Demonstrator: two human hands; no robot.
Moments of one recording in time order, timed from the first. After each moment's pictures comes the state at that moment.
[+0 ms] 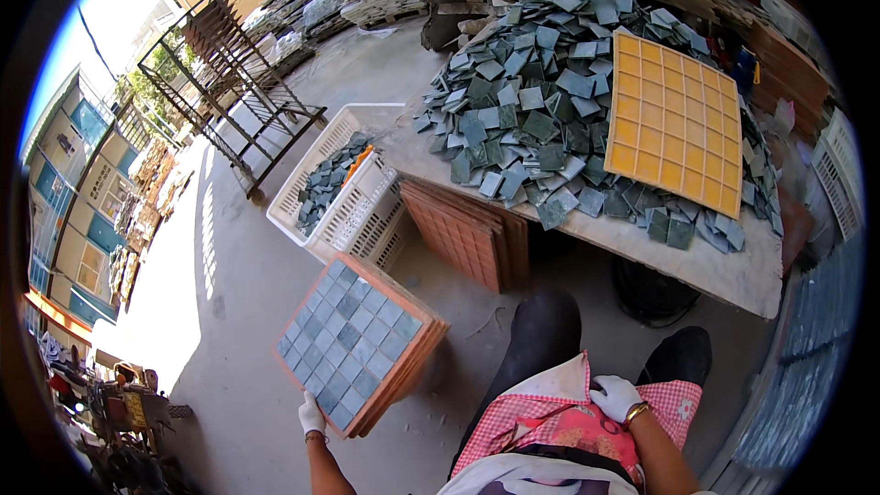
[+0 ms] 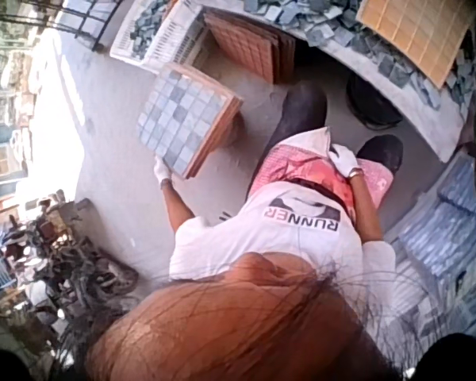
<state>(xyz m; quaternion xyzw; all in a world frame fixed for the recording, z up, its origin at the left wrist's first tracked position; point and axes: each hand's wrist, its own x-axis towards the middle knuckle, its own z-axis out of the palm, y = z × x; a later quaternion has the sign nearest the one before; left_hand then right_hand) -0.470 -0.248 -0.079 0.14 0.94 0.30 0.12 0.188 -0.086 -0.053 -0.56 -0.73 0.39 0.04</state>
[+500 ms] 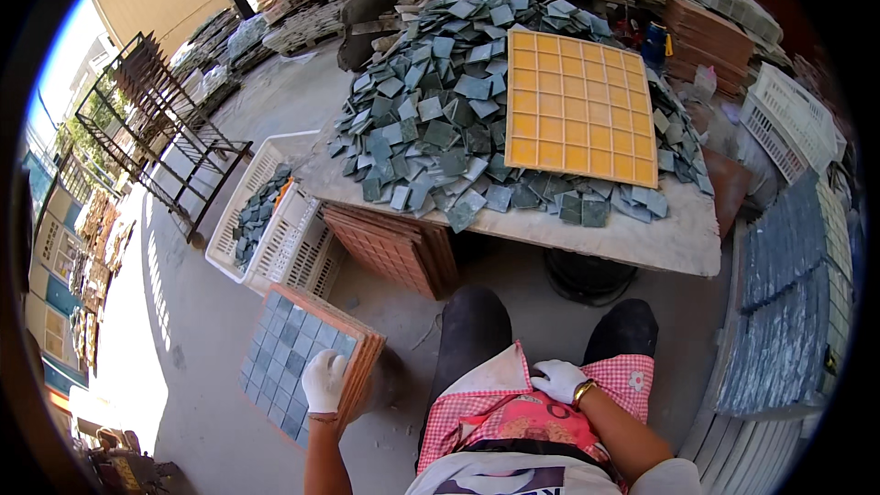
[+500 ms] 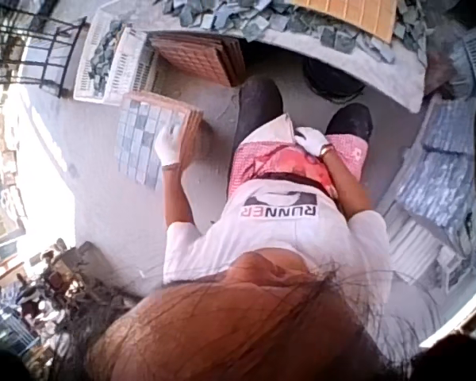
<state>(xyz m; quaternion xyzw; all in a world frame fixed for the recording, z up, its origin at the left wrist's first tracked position) -0.262 -0.068 0.021 0.63 0.74 0.24 0.05 0.192 -0.091 -0.066 -0.56 -0.72 0.40 0.05</state>
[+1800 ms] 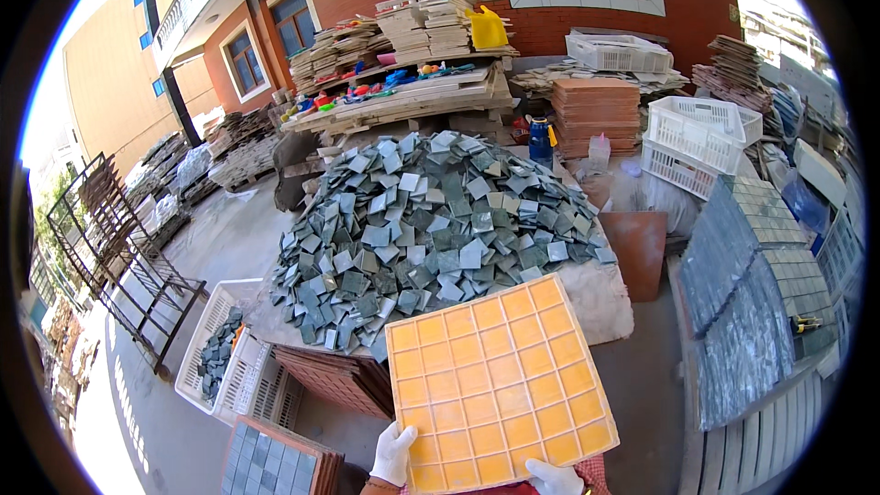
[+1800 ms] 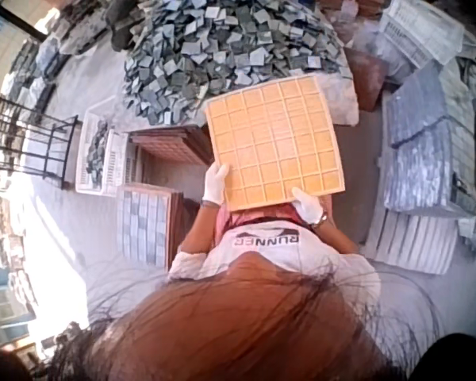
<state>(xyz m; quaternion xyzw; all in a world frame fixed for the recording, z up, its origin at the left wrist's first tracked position) -0.015 -0.020 0.063 0.39 0.46 0.40 0.69 0.226 -0.198 0.031 -0.46 -0.06 0.64 0.61</state>
